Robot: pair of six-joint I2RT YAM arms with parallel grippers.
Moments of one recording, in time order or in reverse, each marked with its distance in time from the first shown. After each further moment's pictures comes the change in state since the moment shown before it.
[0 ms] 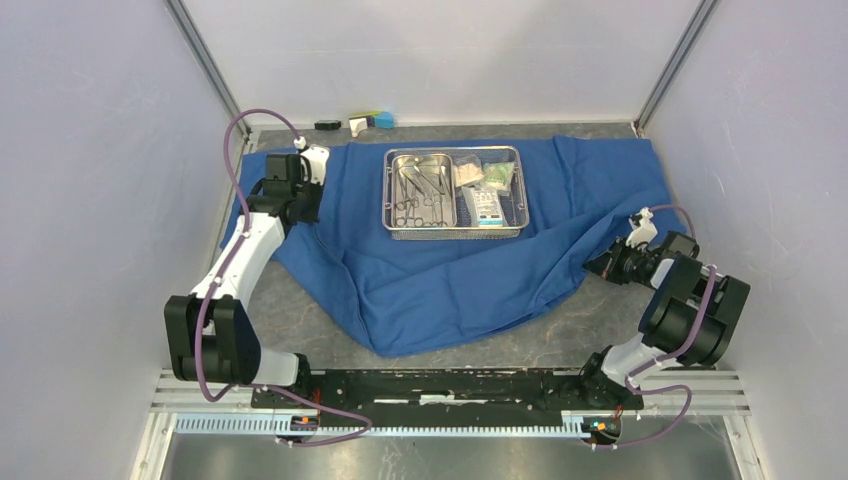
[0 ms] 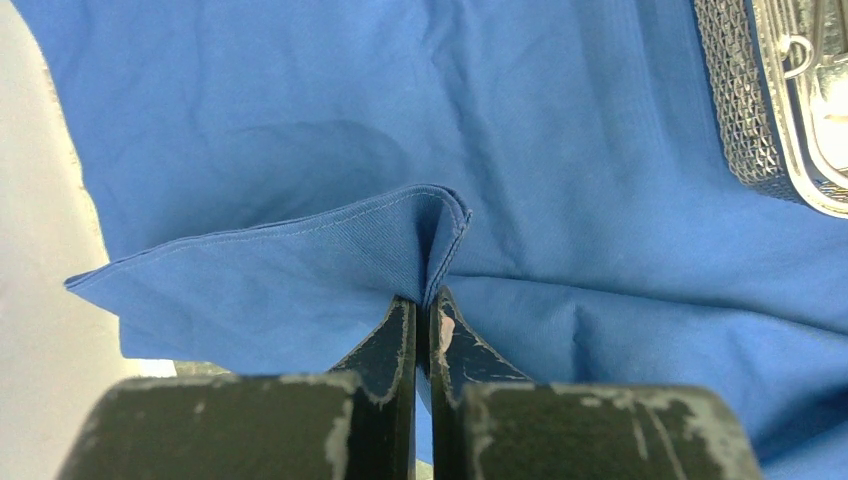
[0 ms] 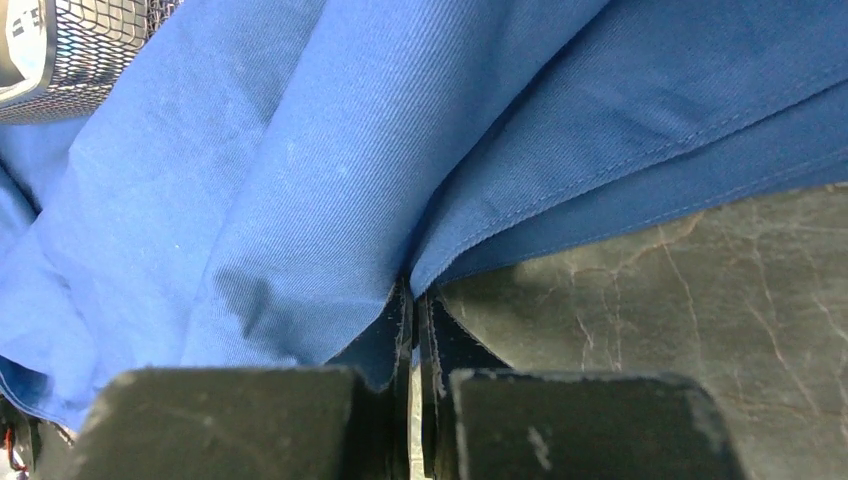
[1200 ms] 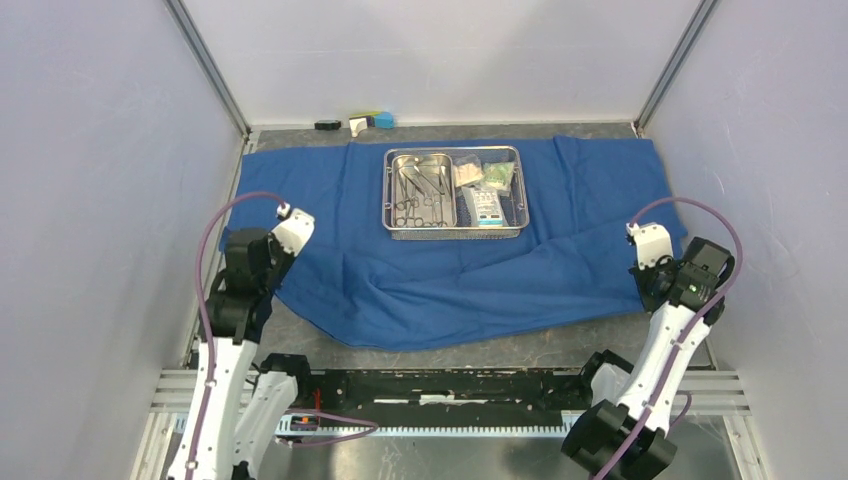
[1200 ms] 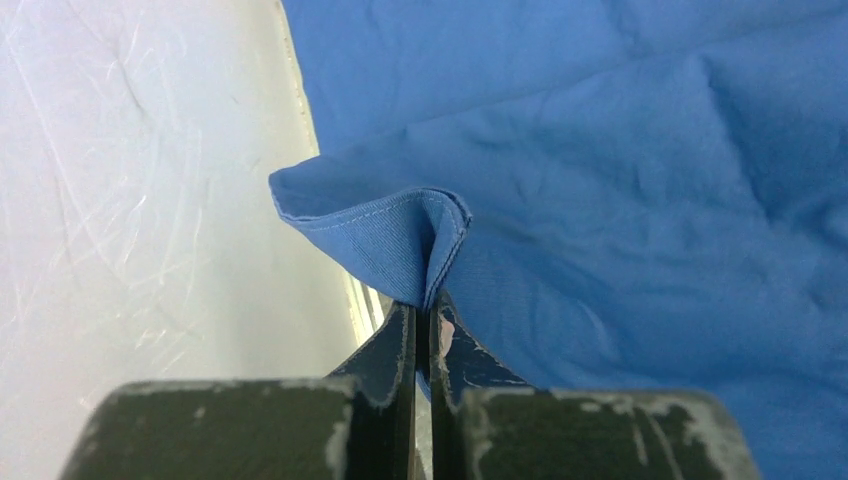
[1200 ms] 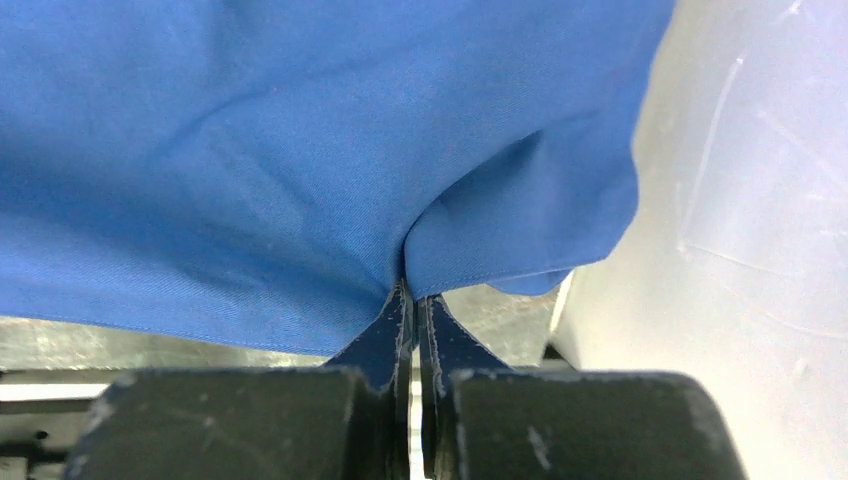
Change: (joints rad) left arm 0.000 -0.724 -0.270 -0.269 -0.181 0.336; right arm -0.061 -0.737 0.181 -0.859 0.600 -0.667
